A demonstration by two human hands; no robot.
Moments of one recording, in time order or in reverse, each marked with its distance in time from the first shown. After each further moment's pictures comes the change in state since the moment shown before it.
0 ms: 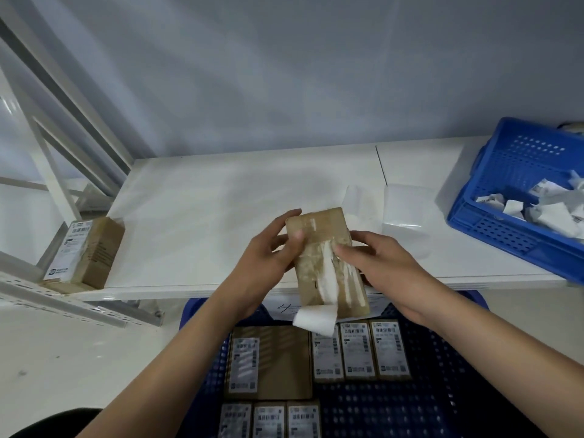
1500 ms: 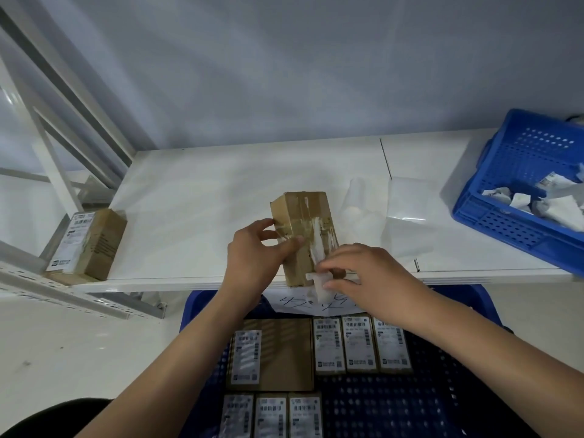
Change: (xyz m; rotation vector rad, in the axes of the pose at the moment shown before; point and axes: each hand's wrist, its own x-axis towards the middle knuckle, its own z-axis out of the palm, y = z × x) left_hand 0.010 -0.020 -0.007 0.183 0.408 -0.126; right_hand -0.007 0.008 0.014 -0.712 -0.172 -0.401
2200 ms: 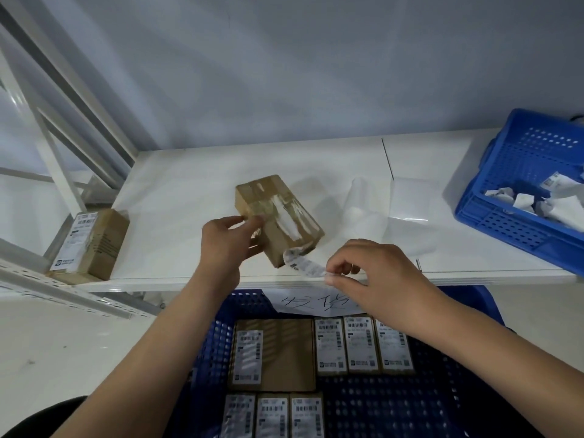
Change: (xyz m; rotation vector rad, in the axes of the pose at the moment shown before) left_hand 0.017 0.012 -0.028 -0.284 0.096 -0.147; right_hand -0.014 -0.014 -0.010 0.057 0.121 -0.080
